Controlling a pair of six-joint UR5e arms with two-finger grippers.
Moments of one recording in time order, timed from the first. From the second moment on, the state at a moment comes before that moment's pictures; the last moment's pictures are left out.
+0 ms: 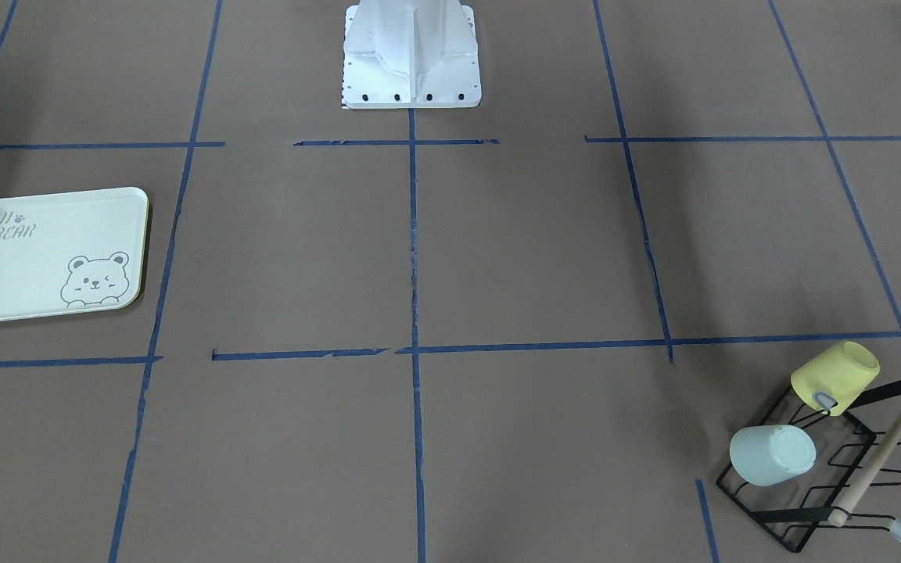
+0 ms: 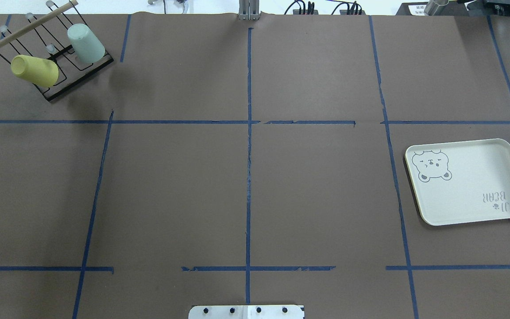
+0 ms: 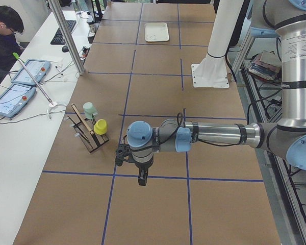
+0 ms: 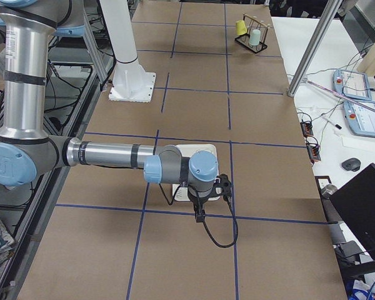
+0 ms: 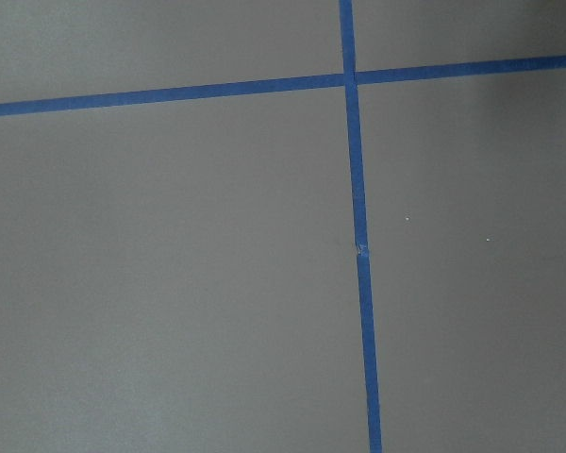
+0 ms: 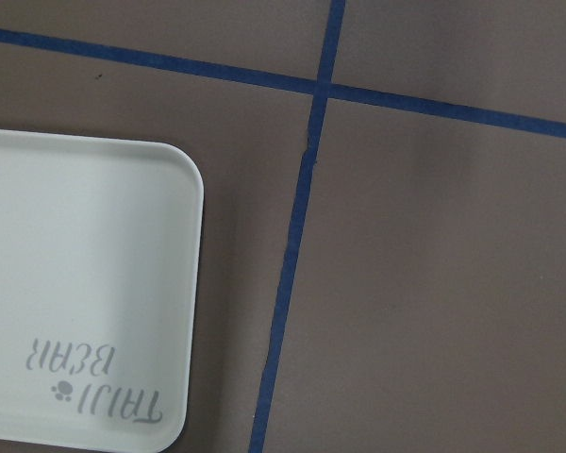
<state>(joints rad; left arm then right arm) -1.58 -1.43 -1.74 -1.52 -2.33 0.11 1.55 -1.71 1.69 -1.56 2.35 -0.17</state>
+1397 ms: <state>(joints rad) -1.50 -1.71 -1.71 -1.68 -2.34 -0.03 1.54 -1.71 1.72 -1.56 2.36 -0.16</state>
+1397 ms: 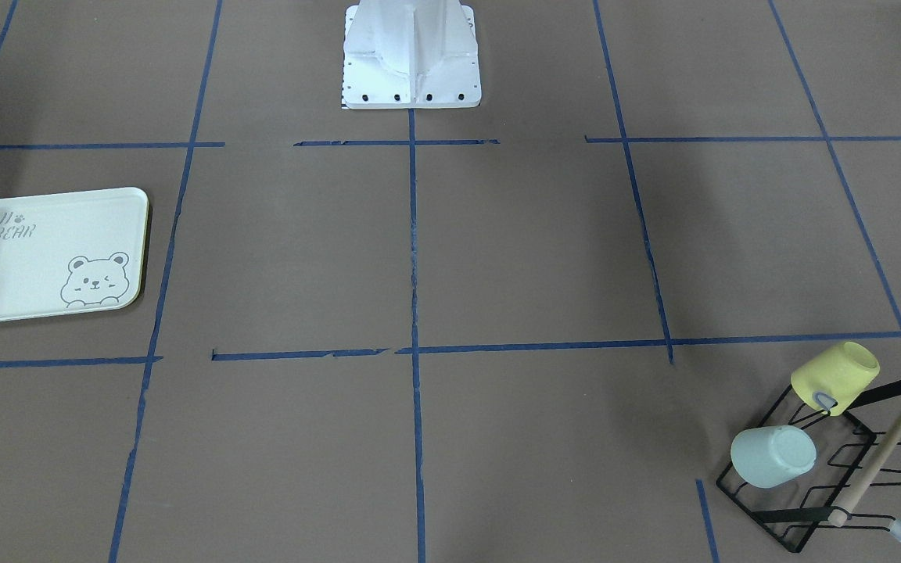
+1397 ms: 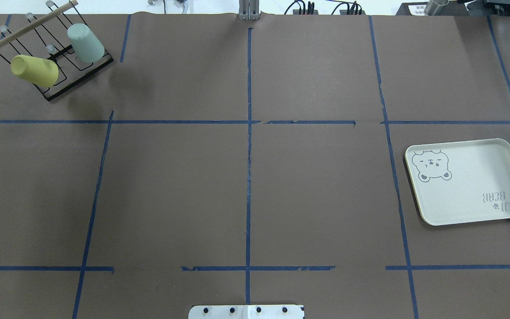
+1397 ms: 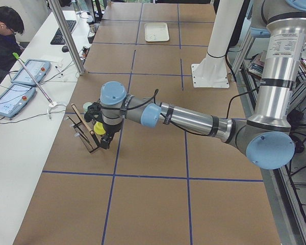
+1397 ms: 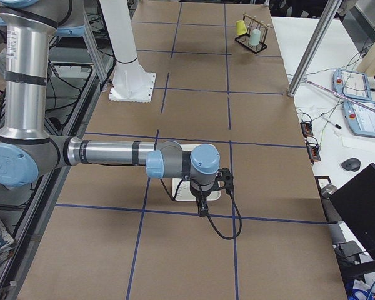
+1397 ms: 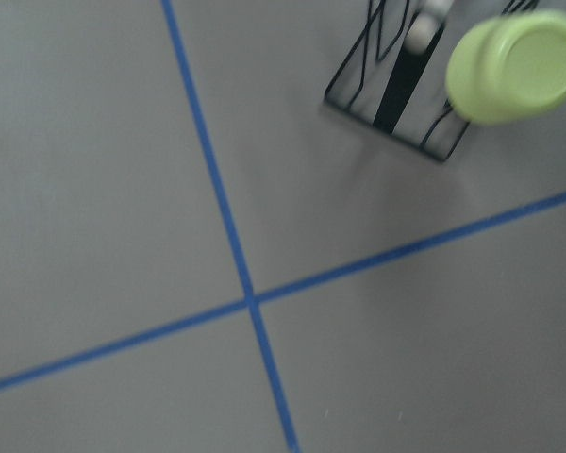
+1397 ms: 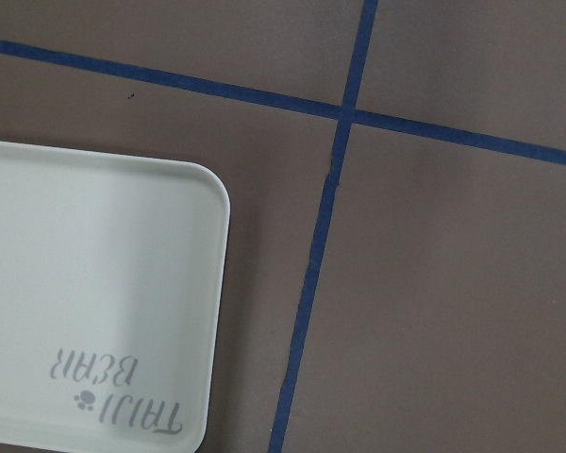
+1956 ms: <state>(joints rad) -1.32 -2.00 -1.57 -1.69 -2.27 -0.38 1.54 -1.71 1.72 -1.57 2.36 -0.16</state>
